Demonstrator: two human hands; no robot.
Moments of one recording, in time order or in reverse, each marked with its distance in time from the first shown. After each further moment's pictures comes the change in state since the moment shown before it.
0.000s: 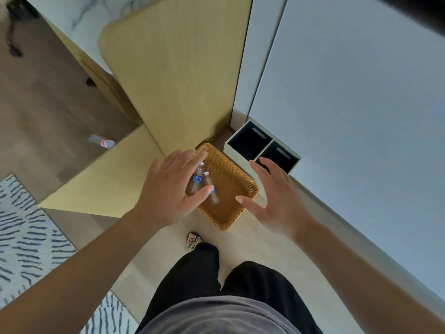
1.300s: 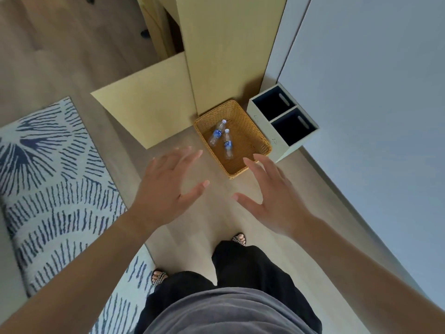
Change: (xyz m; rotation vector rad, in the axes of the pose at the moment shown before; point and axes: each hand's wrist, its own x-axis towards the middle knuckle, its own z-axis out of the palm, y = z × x) left_hand -0.274 0.155 0.060 -0.057 0.090 -0.294; right_hand -0.248 0.022 0.053 -0.102 -0.187 -0.263
